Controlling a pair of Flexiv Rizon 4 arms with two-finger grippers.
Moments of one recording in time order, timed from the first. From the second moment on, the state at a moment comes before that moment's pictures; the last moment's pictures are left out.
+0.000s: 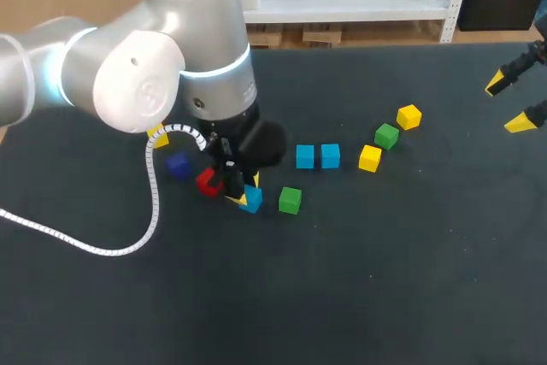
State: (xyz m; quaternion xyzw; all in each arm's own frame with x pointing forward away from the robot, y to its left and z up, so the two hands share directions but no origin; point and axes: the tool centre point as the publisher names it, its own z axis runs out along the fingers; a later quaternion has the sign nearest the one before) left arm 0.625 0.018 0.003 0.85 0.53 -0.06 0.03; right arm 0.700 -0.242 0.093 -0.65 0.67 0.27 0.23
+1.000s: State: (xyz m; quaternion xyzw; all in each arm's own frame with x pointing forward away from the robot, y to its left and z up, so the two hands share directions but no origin) left arm 0.685 0.015 0.043 0.77 0.64 -0.03 0.08; right arm 0.700 -0.241 0.093 -0.65 0.67 0.27 0.23
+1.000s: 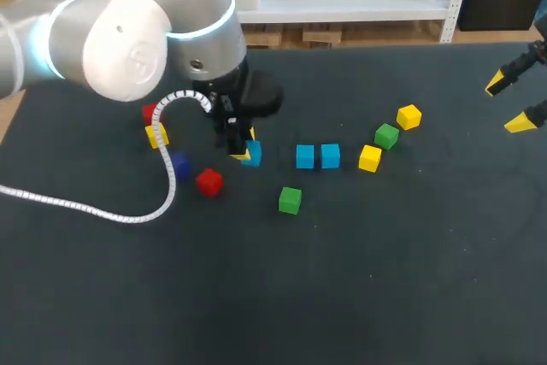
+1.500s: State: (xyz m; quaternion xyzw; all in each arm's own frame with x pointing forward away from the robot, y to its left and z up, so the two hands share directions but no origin) left arm 0.701 0.002 0.037 0.76 0.65 -0.02 0.06; right arm 0.700 -0.241 0.093 -0.65 0.67 0.27 0.23
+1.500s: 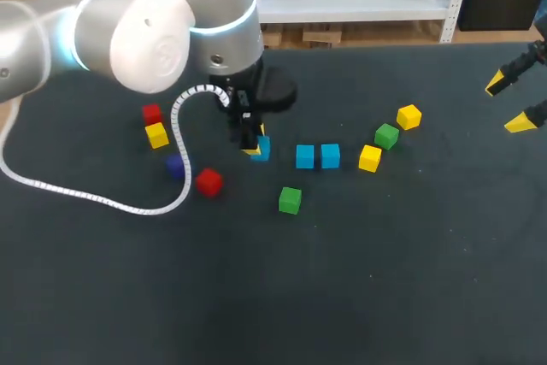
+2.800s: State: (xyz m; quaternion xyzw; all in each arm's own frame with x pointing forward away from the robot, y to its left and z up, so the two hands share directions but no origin) left arm 0.701 -0.029 0.024 0.73 0.68 -0.04 0.04; right arm 0.700 -0.242 0.093 -0.65 0.67 0.27 0.23
